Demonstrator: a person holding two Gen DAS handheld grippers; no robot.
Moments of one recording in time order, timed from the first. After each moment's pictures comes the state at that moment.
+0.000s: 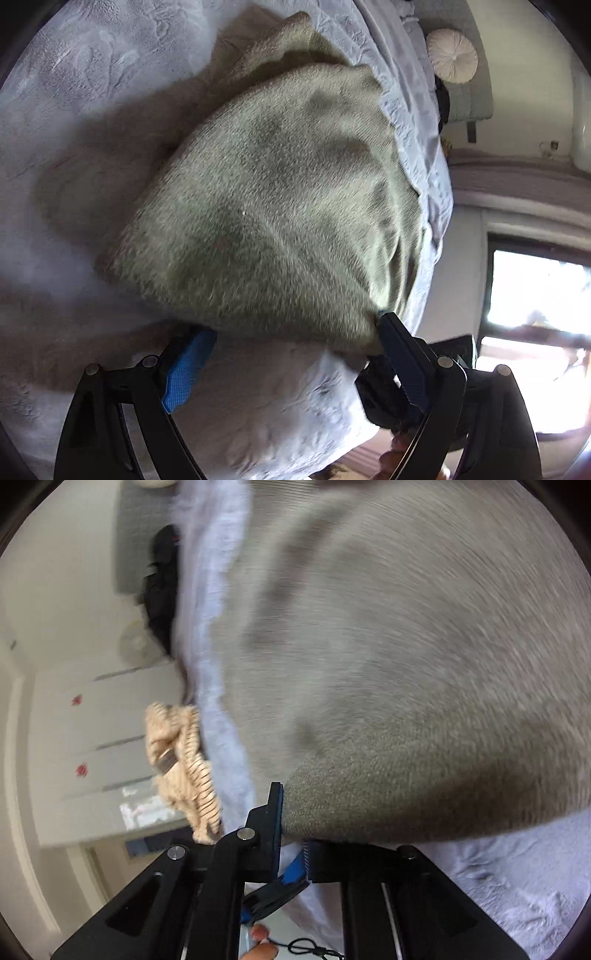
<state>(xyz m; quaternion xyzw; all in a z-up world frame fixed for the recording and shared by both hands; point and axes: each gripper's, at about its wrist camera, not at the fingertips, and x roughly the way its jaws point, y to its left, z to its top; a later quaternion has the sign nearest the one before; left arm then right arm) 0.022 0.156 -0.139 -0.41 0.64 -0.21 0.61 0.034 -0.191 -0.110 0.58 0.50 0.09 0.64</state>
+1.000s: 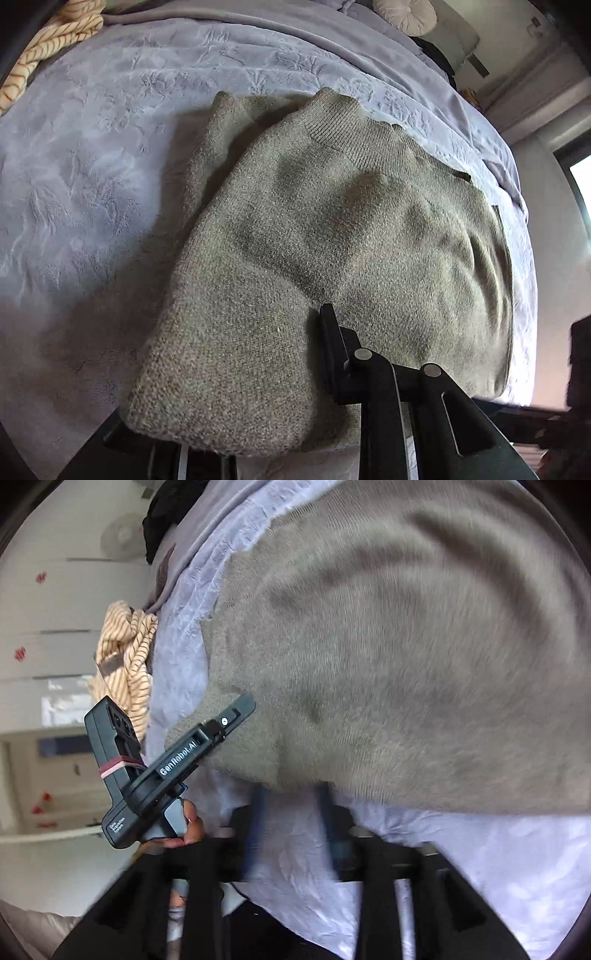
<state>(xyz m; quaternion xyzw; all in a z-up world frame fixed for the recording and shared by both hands) 0.071 0.102 -0.107 -0.11 0.60 -0.16 0.77 0.065 -0.177 -0.054 0.34 0.64 0.12 0.68</state>
